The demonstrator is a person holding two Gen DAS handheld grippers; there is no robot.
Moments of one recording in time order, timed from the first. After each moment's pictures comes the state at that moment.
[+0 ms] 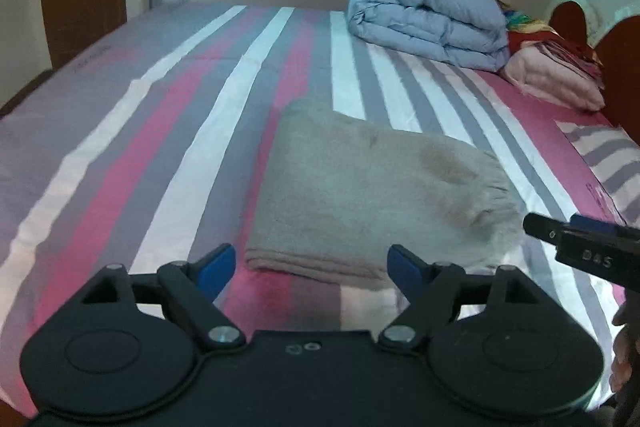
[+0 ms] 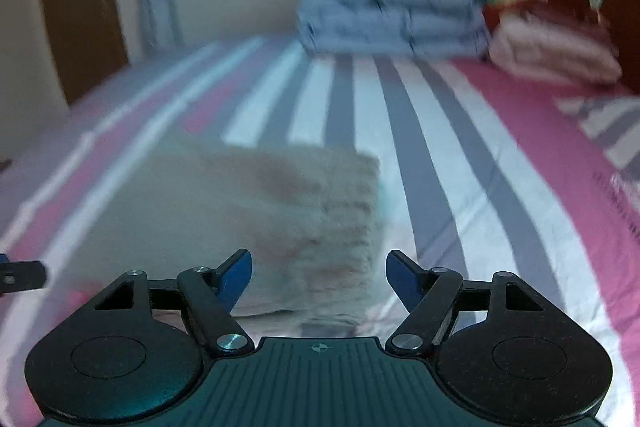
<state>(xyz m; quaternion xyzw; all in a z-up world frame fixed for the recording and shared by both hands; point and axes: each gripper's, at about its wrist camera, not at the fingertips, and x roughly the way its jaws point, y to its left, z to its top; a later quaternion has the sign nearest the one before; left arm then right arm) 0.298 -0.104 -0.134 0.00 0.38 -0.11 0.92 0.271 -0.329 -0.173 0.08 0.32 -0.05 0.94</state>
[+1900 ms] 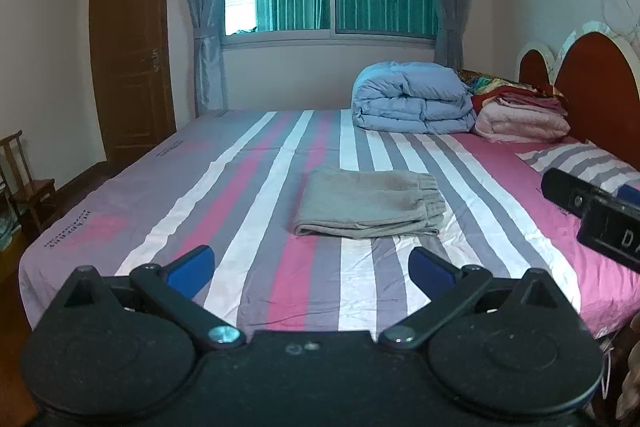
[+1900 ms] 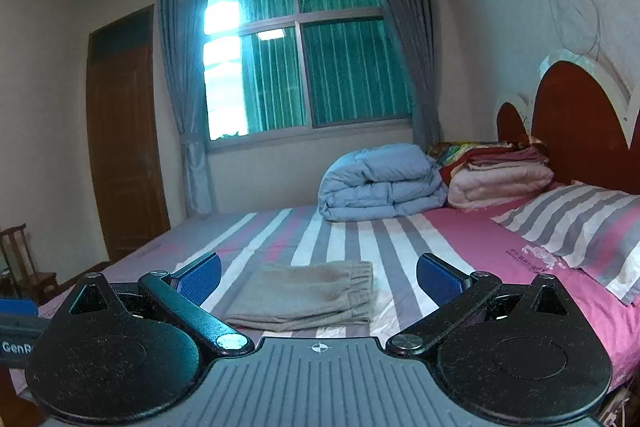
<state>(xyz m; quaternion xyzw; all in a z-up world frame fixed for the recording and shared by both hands) -0.016 -0.080 -0.061 0.05 0.21 -0.07 0.97 -0.104 -0.220 -0.027 0.10 0.06 -0.06 0.99</state>
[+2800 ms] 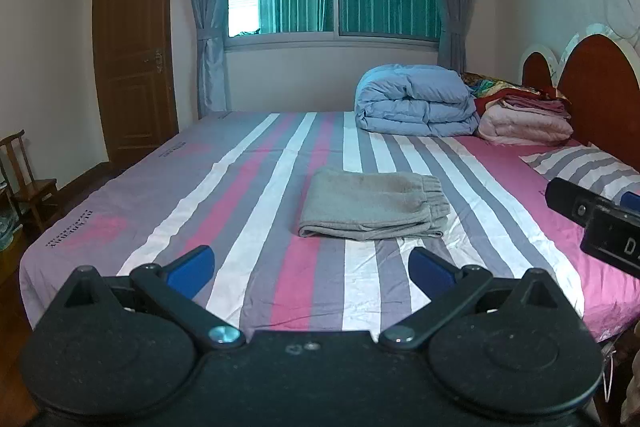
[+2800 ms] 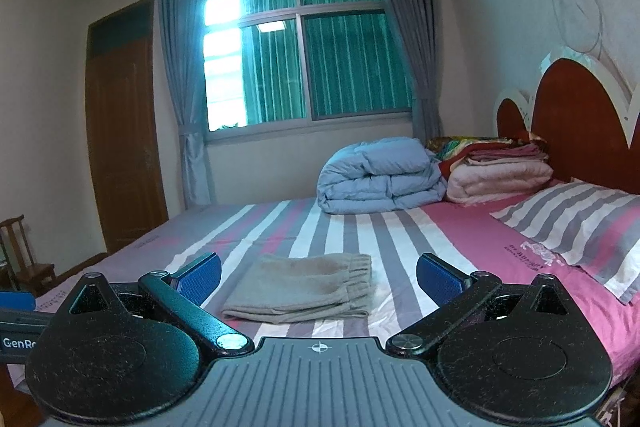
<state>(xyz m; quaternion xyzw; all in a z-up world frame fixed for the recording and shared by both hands) -0.013 -0.070 -0.060 0.04 0.21 -0.07 0.97 -0.096 -0.223 -0.033 0.09 0.07 -0.06 0.99</state>
